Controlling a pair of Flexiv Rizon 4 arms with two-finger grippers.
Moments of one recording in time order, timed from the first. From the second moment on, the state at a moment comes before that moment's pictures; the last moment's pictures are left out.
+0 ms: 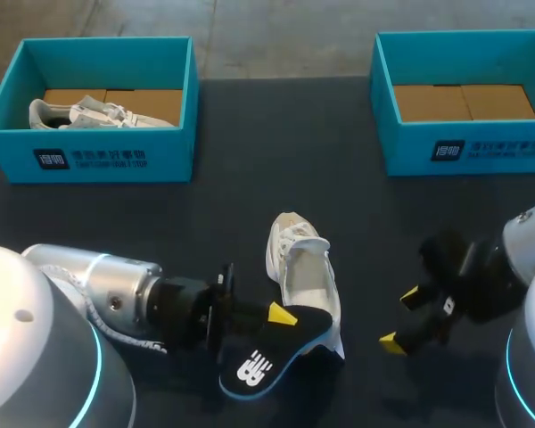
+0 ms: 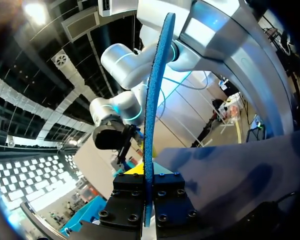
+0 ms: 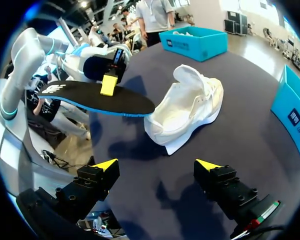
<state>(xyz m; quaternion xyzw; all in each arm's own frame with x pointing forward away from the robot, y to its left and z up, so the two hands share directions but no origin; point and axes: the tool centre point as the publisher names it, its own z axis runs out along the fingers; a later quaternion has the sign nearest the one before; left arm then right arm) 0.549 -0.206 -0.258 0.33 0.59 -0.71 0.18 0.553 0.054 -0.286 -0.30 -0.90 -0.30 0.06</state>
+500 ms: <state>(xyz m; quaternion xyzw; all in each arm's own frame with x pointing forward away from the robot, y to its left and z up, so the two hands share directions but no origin) 0.561 -0.213 -0.259 0.26 0.61 -0.73 0.17 0.557 0.061 -0.304 -0.31 -0.90 -0.31 0.04</state>
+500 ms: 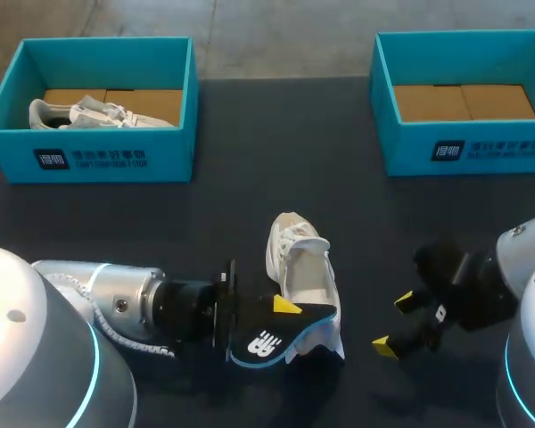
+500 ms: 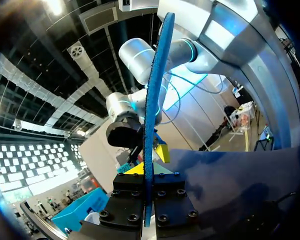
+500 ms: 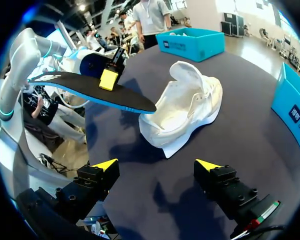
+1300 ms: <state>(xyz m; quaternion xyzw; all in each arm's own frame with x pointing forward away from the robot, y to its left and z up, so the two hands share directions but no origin) 0.564 -0.219 -0.266 0.26 0.62 -0.72 0.15 0.564 0.070 -0.329 -0.32 -0.89 -0.31 0.05</state>
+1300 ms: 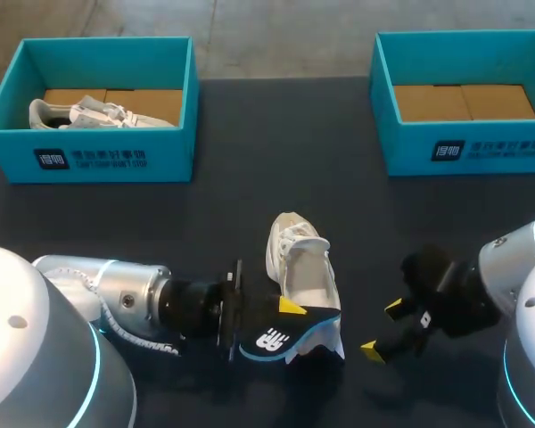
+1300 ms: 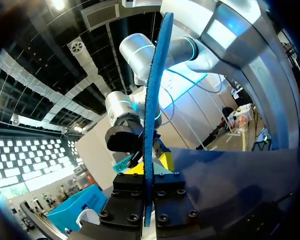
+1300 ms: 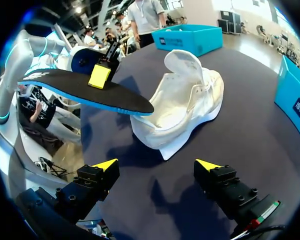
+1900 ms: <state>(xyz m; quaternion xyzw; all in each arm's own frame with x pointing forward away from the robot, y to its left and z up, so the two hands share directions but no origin) 0.572 -0.218 -0.271 0.23 0.62 -0.73 0.14 0.565 0.073 -0.331 -0.32 -0.89 -0.31 0.05</state>
